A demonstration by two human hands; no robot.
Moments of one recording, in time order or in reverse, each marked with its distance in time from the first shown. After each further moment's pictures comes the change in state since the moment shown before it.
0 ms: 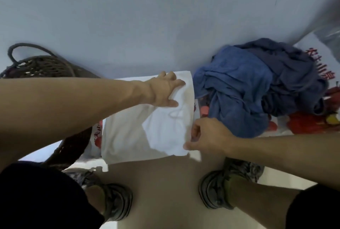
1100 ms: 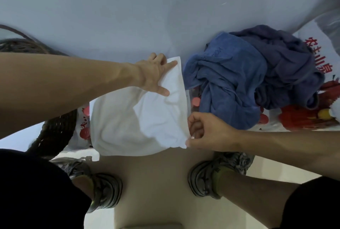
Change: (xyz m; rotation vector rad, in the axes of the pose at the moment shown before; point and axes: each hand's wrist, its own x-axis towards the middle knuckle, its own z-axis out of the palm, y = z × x) left_hand 0.026 -0.015 -0.001 0.064 -0.055 -0.051; right_hand -0.016 0.027 -0.015 0.529 -0.263 -0.097
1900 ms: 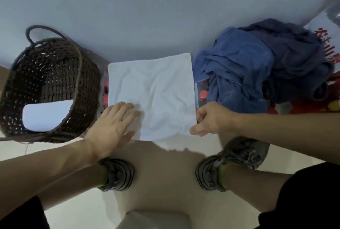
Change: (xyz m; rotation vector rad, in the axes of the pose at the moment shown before) left_hand -0.207 0.025 0.111 0.048 0.355 -0.120; right_hand 0.004 -0.010 0.000 -0.024 0.002 0.213
